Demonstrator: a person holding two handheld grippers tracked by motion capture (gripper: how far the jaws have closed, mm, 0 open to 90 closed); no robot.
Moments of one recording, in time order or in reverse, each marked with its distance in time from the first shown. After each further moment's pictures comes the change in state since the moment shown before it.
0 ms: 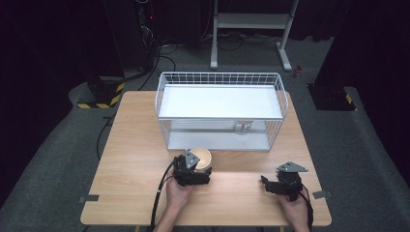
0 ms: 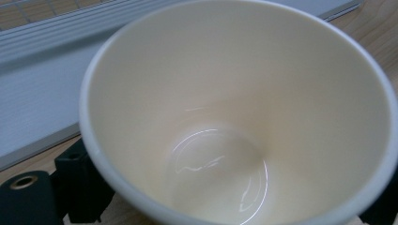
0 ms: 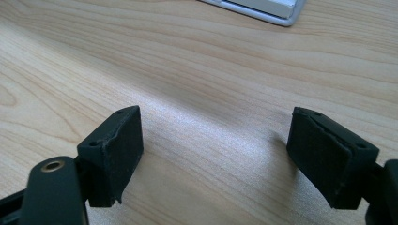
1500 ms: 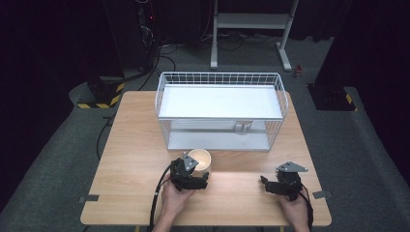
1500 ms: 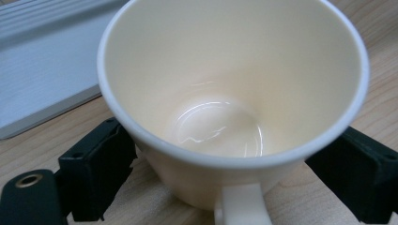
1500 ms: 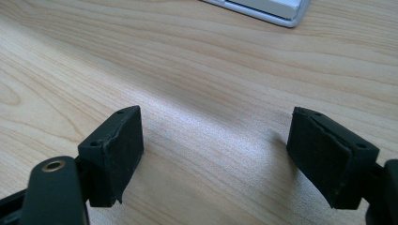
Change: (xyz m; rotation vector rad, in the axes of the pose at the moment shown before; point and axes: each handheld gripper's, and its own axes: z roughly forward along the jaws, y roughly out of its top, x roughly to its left) left arm -0.003 -0.001 -0.018 0.094 0.005 -0.002; right arm 0.001 0.000 0.000 0.001 0.007 -0.003
